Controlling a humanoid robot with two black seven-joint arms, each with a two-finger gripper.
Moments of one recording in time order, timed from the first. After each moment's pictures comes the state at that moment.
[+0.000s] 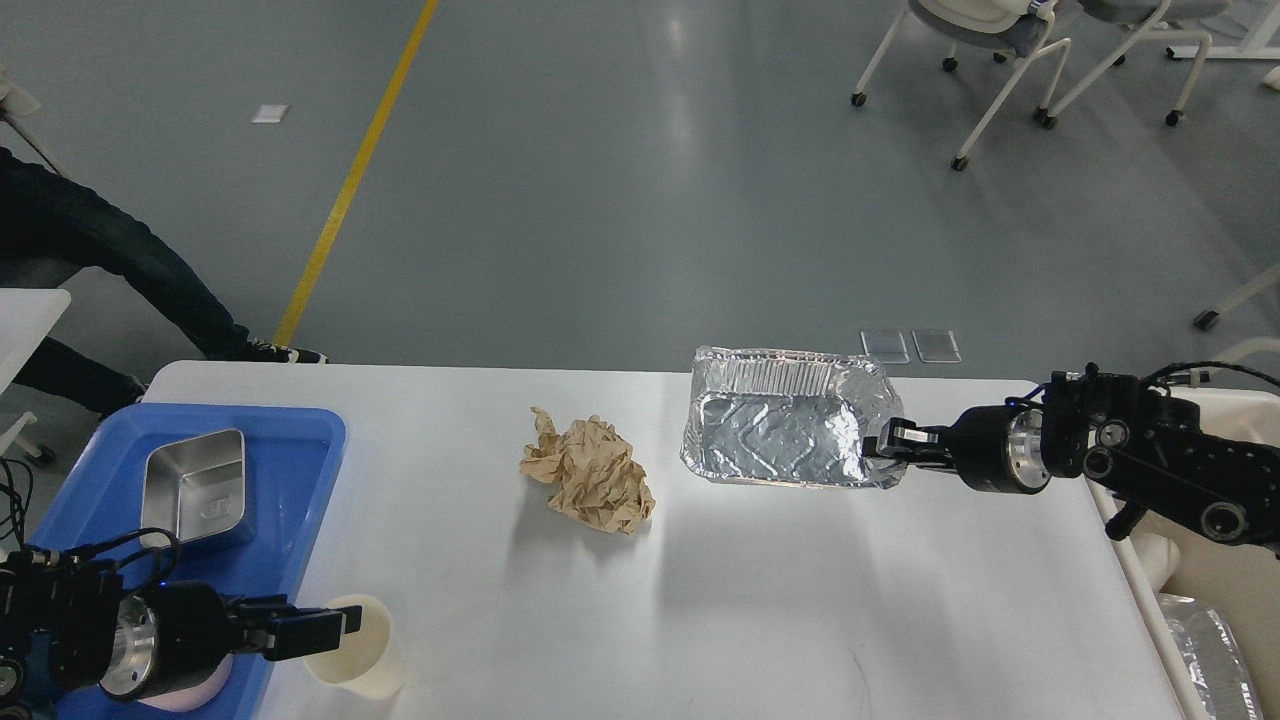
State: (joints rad) left arm -0.12 0.90 -0.77 -1.66 1.68 -0.47 0.00; right arm 0.89 -0.63 0.13 1.07 -0.99 0.39 0.15
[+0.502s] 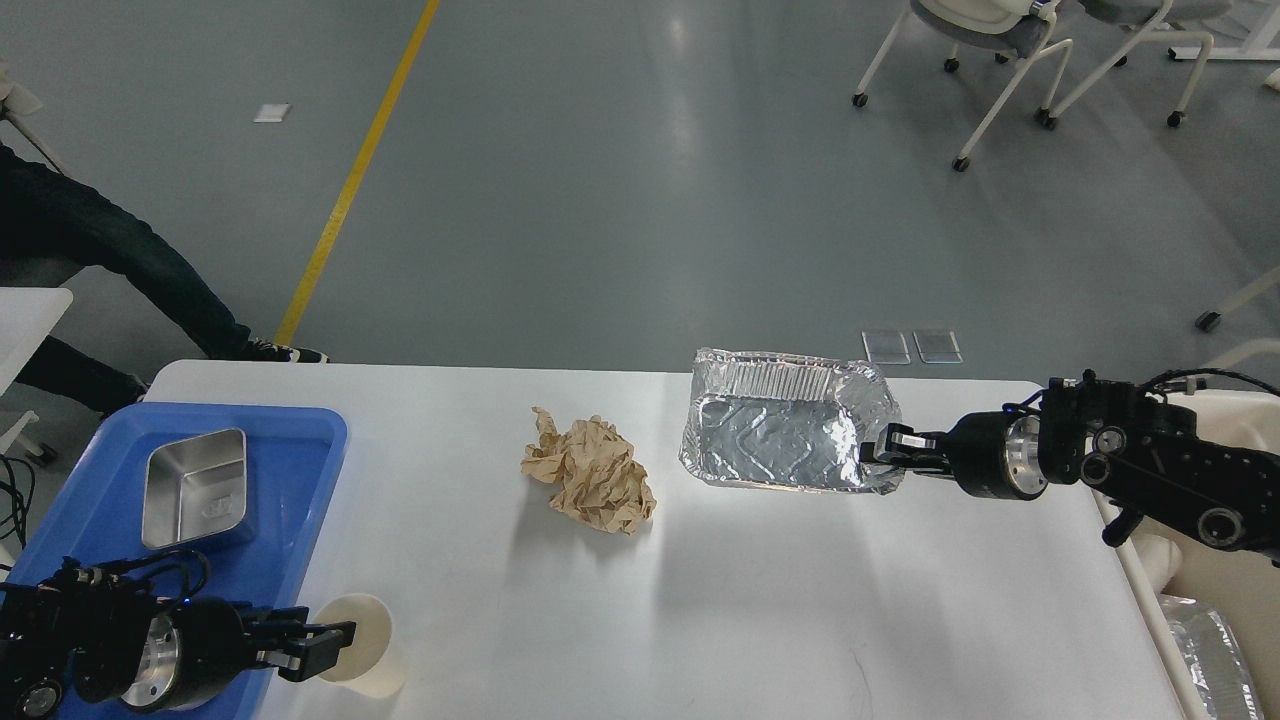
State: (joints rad) left arm -0.12 0.84 -0.76 -1.61 1.82 -0.47 0.01; right arm 0.88 -0.62 0.13 1.08 -0.99 0.38 0.15
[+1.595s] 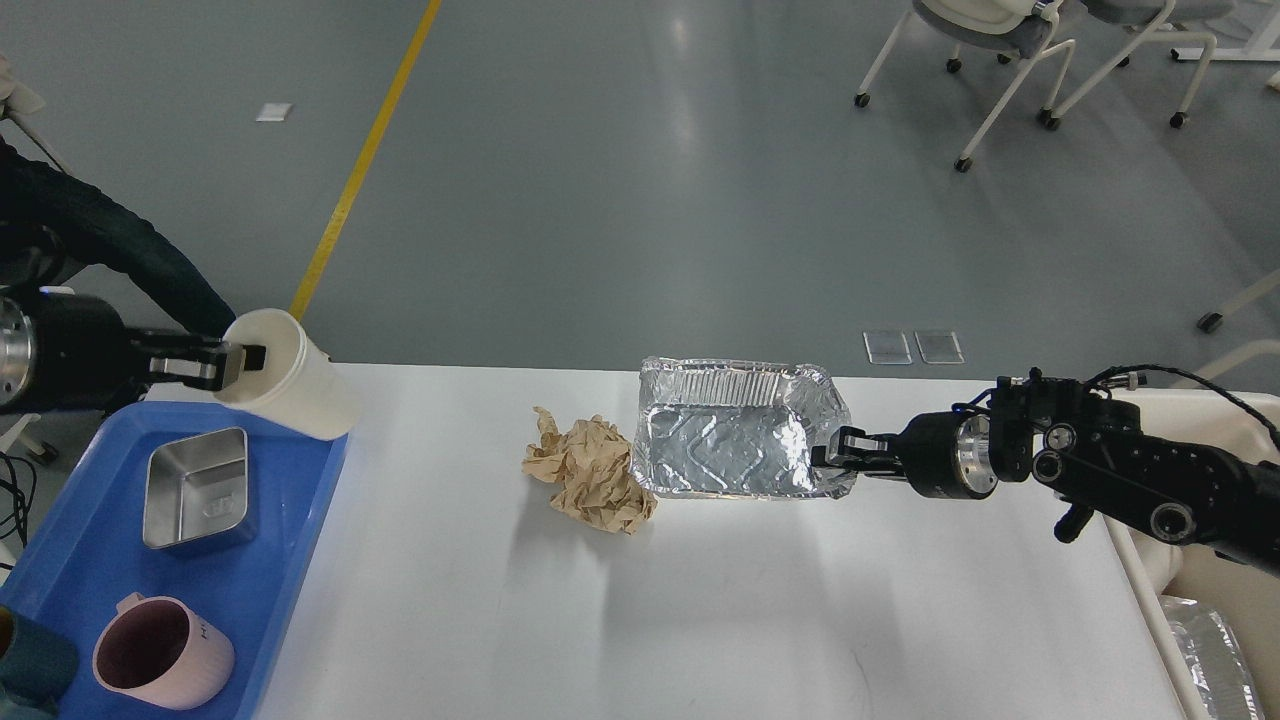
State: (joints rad) left arm -0.59 0.95 -1.14 -1.65 1.64 -0.96 -0.01; right arm 0.90 -0.54 0.13 1.09 -0.99 0.40 0.15
